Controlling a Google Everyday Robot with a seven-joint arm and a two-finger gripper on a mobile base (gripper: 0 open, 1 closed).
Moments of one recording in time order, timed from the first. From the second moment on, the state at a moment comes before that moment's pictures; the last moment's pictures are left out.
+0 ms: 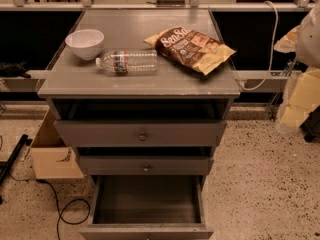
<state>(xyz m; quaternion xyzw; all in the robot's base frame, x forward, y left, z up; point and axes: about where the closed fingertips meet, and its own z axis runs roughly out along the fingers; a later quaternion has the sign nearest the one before) 0.438 -0.217 0.976 -0.60 0.78 -0.03 0.16</state>
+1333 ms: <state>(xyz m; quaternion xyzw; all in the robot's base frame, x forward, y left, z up) 0.426 -0.244 0.933 -0.58 0.80 0.05 0.16</state>
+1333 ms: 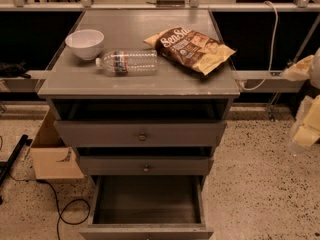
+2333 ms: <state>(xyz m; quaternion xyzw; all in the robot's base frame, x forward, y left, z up) 0.412 -0.294 0.894 -0.50 0.81 0.24 0.21</state>
